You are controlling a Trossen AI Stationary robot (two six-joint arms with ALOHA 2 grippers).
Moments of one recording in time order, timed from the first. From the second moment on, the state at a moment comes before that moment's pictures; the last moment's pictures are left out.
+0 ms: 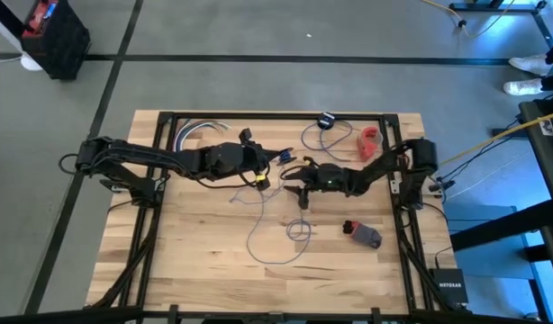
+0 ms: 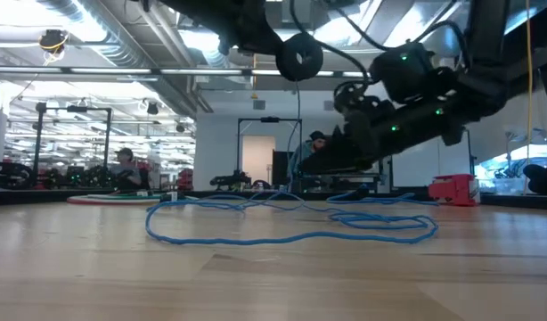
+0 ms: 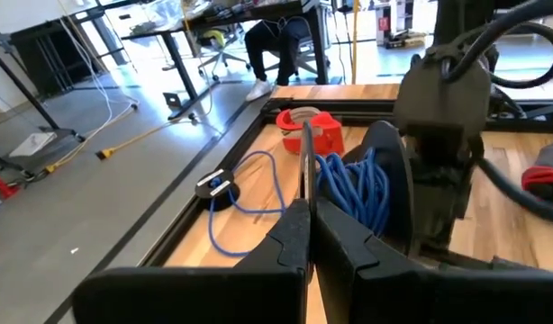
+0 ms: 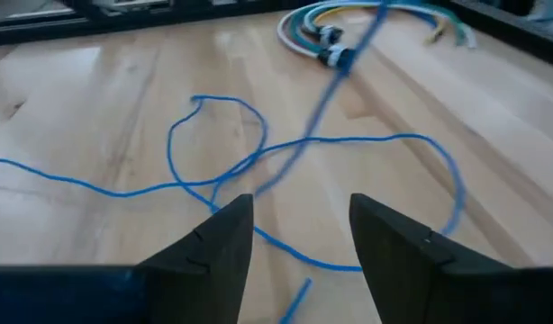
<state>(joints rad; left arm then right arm) 0.03 1.43 1.00 0.15 -0.43 0.09 -0.11 1.85 0.52 1.00 0.02 0.08</state>
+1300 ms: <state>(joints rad) 0.02 1.42 1.00 -0.01 -0.43 0.11 -0.19 1.42 0.44 0.74 0.20 -0.06</state>
